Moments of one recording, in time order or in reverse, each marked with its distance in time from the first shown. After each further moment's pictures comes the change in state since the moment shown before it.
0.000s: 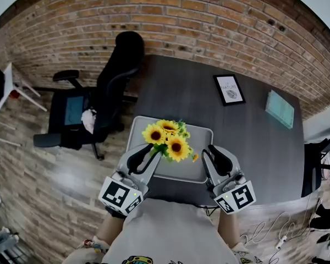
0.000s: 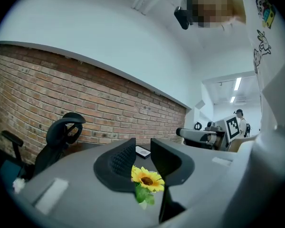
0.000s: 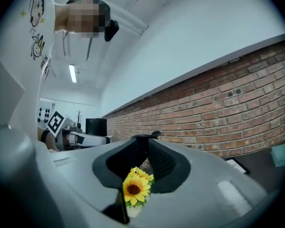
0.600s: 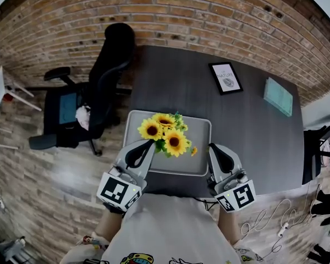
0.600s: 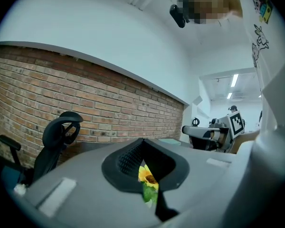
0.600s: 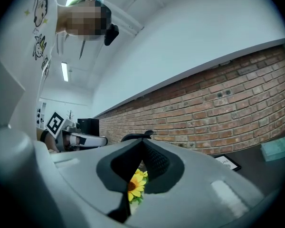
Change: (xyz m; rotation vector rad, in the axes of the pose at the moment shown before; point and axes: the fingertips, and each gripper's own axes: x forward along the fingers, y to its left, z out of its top) left arm 0.012 0.007 -0.005 0.031 0.041 -0.031; right arm -0.012 -0.009 -0.006 0.021 0.001 -0.097
